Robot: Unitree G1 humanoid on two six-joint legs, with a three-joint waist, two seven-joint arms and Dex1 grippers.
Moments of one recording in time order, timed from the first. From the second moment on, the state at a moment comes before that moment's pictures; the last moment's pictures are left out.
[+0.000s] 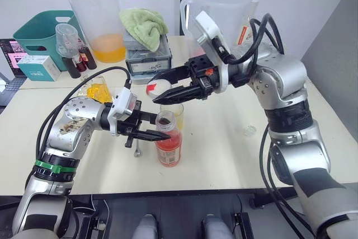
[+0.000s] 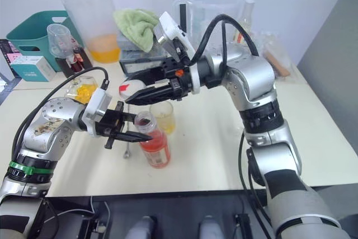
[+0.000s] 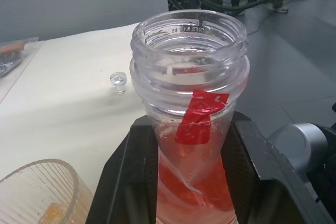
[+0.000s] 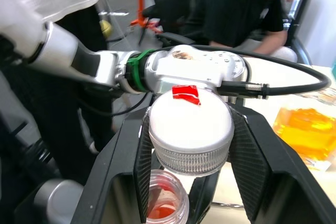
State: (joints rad) left arm -0.63 0.71 -0.10 0.00 -0.55 0.26 -1.49; right arm -1.16 -0.41 0.18 0.05 0.57 0.79 1.34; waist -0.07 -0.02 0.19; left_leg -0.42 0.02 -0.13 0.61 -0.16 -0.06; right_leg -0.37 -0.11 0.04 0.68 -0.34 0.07
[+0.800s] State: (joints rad) left arm -0.62 0.70 -0.09 0.01 -0.55 0.26 -1.49; right arm -0.37 -0.56 0.00 -0.20 0.39 0.67 0.80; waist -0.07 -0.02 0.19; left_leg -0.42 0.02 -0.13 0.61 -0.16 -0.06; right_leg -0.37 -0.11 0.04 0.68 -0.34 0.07
